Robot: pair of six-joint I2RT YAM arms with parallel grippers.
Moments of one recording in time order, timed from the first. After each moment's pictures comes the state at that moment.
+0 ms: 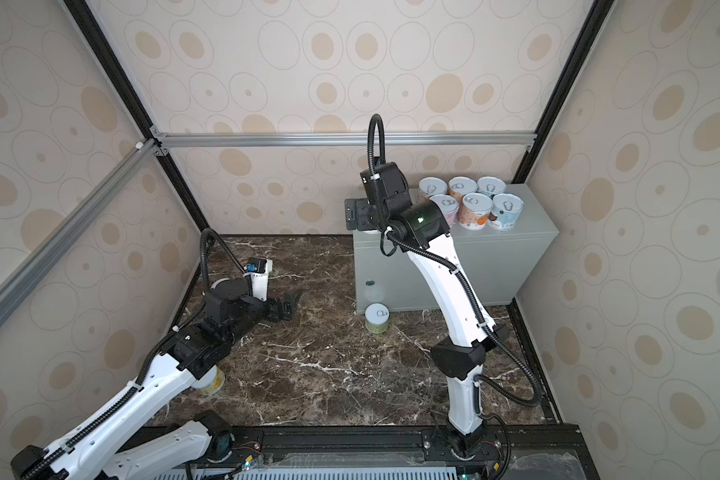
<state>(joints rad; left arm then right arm) -0.55 0.95 0.89 -0.33 -0.17 -0.20 0.61 1.96 2.61 -1.20 0.33 0.28</state>
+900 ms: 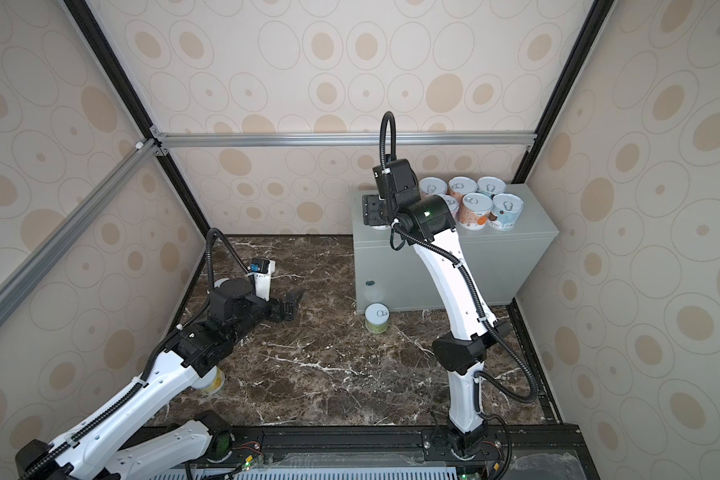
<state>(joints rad) -0.55 0.97 0.88 -0.33 -0.16 -0.20 0.53 1.98 2.62 -1.20 0.31 0.24</state>
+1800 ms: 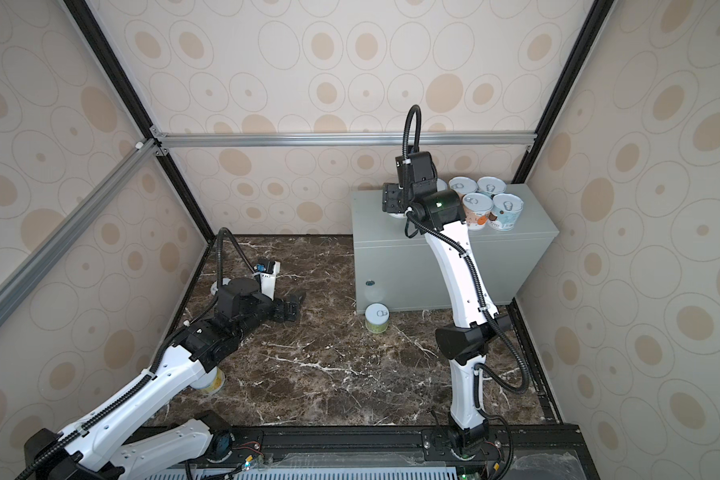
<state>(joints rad) -0.55 1.02 0.88 -0.33 -0.16 -0.20 0.39 2.04 2.65 -1.12 0.29 0.22</state>
